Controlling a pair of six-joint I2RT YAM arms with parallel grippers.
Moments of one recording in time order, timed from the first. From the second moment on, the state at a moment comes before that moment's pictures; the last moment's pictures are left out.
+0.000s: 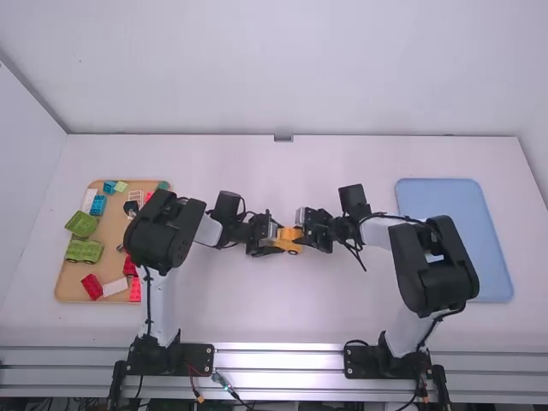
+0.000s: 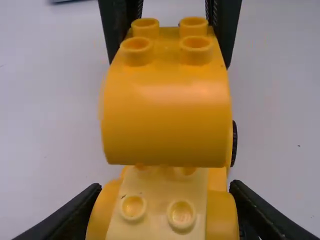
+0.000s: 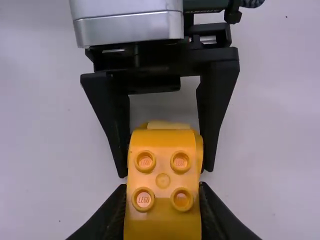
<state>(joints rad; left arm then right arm) -0.26 2.14 0.84 0.40 1.05 1.00 0.25 1.83 0.80 -0.06 -0.92 -1.08</state>
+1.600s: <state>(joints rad) -0.27 2.14 0.85 0.31 1.10 1.04 0.22 1.83 0.80 -0.11 -0.94 -1.08</state>
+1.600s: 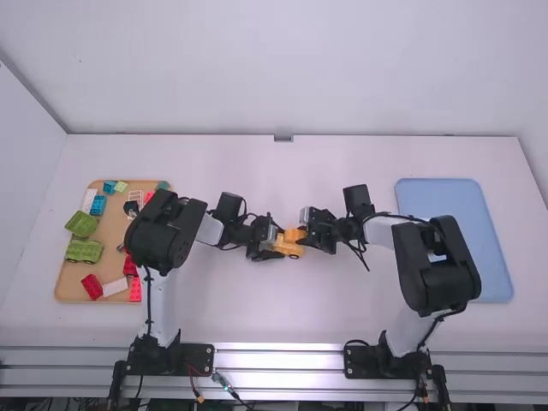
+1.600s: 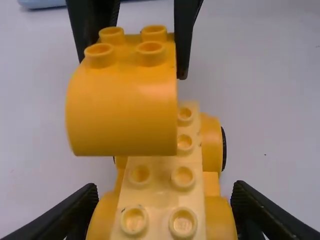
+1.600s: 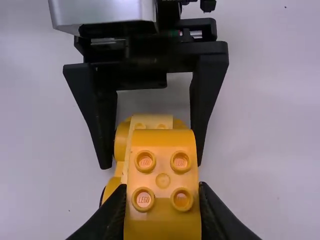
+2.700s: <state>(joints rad) -0.30 2.14 0.87 0.40 0.97 0.90 0.26 1.84 0.80 -0.06 -0.89 -1.08</state>
